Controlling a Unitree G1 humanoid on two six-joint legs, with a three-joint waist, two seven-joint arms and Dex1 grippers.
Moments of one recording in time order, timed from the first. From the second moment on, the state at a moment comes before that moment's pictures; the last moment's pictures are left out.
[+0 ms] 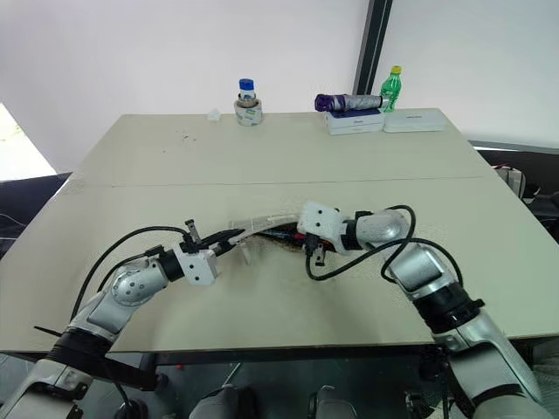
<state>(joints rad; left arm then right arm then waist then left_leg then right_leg) -0.36 0.58 -0.19 0.22 0.28 -0.67 -0.46 -0.66 -0.64 0.36 0.04 0.03 0.20 0.95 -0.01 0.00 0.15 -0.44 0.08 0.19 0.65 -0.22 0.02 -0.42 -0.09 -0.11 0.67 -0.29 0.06</state>
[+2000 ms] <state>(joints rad) -0.33 0.57 -0.25 0.10 0.25 -0.52 -0.59 -0.32 -0.20 0.23 0.03 0.38 0.45 0.81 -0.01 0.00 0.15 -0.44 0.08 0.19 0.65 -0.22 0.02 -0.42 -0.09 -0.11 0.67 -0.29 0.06</state>
